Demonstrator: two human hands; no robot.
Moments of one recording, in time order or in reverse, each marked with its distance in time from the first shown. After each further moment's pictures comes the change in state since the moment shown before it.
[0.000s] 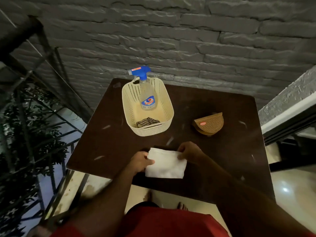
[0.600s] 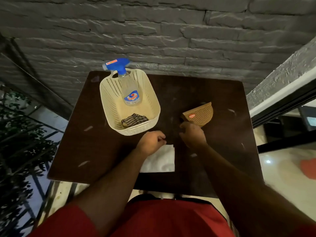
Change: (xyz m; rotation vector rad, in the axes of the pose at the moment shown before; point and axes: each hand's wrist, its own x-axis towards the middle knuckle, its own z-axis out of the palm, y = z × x) left_hand 0.041 0.100 0.035 0.386 -0.020 0.419; right_hand 0.017 0.016 -0.042 -0.214 0.446 -0.080
